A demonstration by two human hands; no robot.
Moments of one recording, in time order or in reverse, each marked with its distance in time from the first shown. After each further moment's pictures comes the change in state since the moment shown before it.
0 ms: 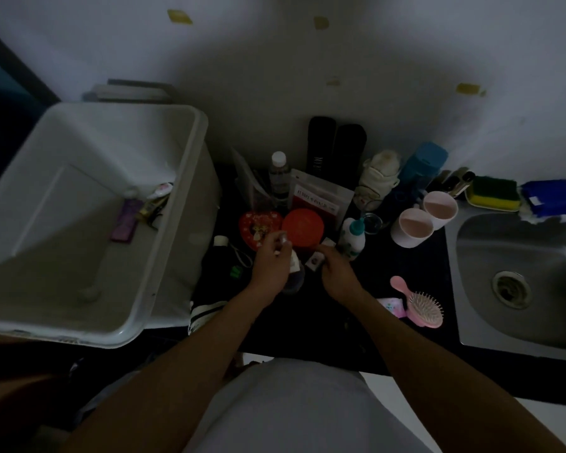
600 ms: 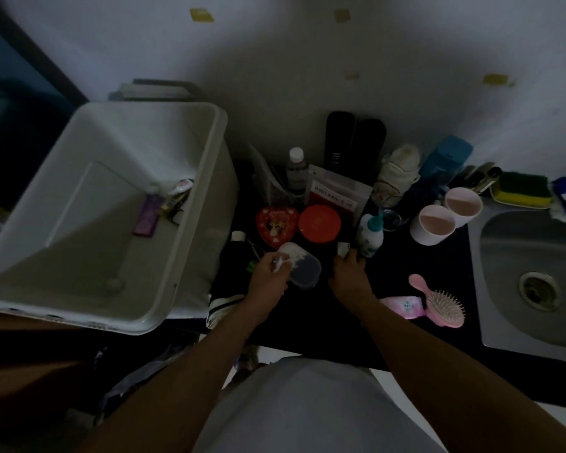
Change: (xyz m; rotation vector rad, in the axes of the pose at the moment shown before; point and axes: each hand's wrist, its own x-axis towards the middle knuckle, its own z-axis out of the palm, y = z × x) left_hand -0.029 -0.030 -0.035 -0.042 -0.045 -0.151; right_hand -0.001 0.007 0.024 -0.883 -0.149 0.090
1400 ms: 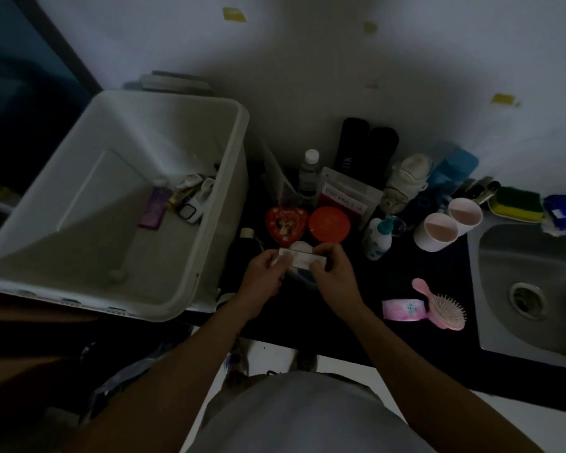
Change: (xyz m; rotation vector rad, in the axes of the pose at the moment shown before) left_hand -0.005 -0.004 -0.041 -0.168 -0.118 0.059; right_hand -0.053 -0.064 -0.038 1.275 0.306 -0.144
